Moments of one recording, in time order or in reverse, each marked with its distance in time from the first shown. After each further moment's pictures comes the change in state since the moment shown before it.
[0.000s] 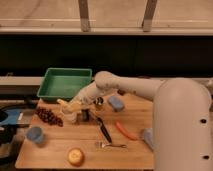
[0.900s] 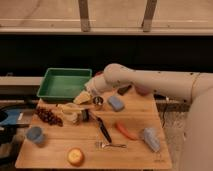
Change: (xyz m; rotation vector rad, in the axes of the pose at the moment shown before) arm -0.021 -0.007 -0.119 0.384 0.037 0.004
